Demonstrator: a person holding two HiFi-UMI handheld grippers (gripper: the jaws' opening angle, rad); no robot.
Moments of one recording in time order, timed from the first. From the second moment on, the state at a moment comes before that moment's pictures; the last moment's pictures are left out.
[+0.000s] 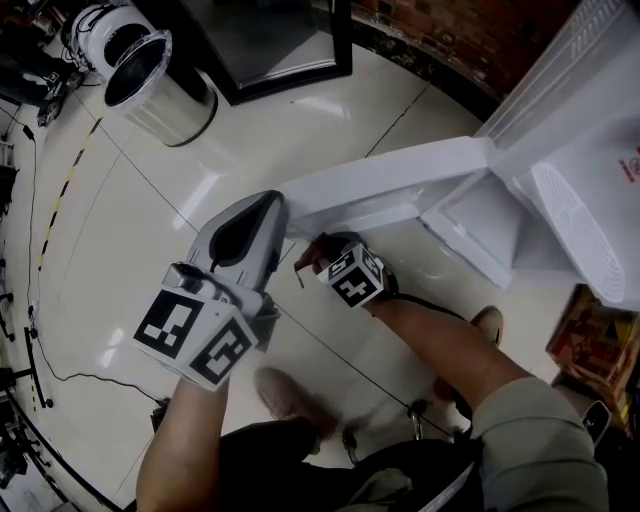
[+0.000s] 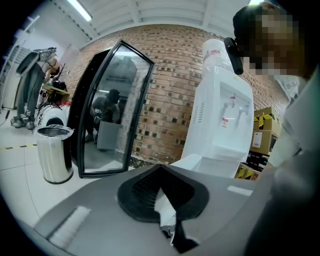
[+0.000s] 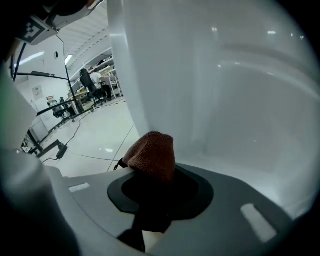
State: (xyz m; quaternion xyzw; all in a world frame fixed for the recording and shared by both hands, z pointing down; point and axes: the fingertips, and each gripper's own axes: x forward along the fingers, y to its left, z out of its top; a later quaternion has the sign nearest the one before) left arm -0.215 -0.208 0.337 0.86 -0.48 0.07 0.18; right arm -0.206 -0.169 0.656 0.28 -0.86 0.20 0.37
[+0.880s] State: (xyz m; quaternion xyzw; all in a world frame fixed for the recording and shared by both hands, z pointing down) left arm -0.215 -0.207 0.337 0.85 -0.48 0.08 0.17; right arm -0.063 -0.233 0.667 0.47 -0.75 0.25 0.39
